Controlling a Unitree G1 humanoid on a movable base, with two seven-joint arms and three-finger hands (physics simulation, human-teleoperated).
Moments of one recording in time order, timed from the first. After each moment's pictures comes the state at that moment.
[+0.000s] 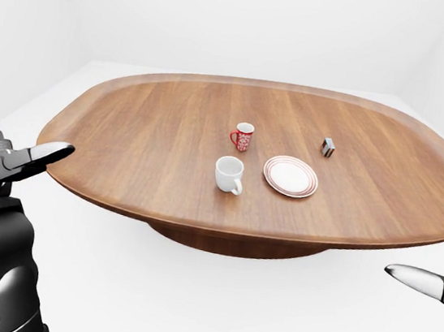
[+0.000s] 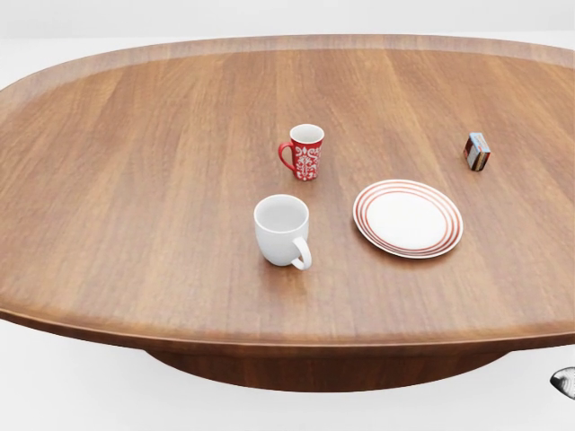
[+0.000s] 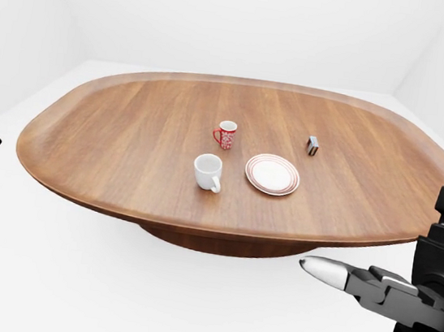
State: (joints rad) left arm -0.16 0.29 0.51 -0.55 -0.56 0.09 0.24; right arm 0.28 -0.33 -0.52 -1.05 0.45 0.09 -0.18
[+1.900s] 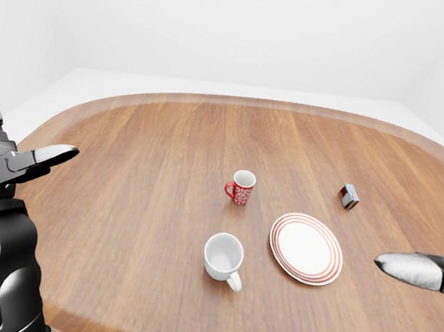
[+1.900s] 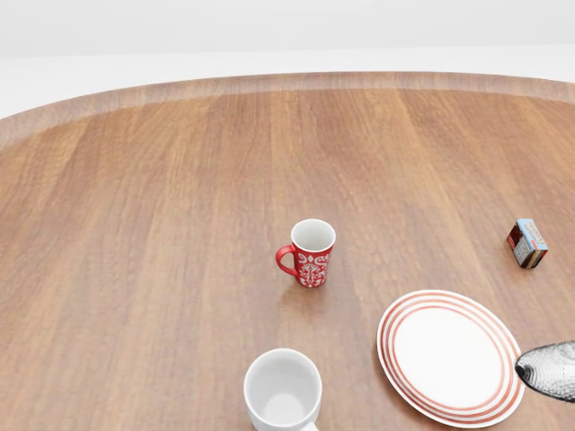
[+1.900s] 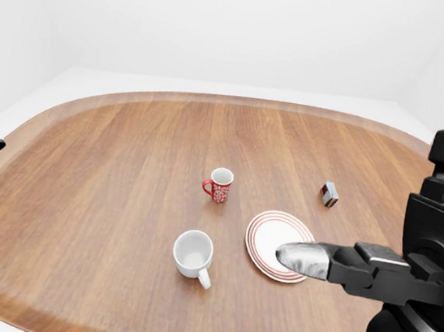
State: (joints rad) left arm -0.16 0.28 0.50 -0.56 -0.56 0.09 0.23; right arm 0.07 -0.45 -0.45 -1.04 0.48 0.09 -0.19
